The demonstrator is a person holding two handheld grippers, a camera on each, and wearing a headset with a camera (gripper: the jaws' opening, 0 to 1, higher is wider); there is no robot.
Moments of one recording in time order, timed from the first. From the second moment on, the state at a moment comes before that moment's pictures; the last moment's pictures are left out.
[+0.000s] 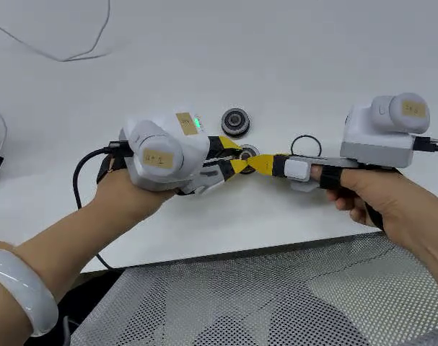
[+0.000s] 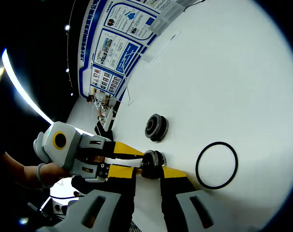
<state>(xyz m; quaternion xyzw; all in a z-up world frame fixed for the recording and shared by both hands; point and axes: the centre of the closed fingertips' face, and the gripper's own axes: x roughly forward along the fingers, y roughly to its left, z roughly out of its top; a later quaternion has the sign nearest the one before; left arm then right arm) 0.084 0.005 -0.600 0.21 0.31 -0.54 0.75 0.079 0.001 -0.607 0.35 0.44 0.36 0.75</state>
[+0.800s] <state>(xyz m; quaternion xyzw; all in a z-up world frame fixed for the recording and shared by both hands) 0.084 0.007 -0.601 0.20 0.31 -0.54 0.76 0.078 -0.009 -0.606 0.36 0.43 0.36 0.75</state>
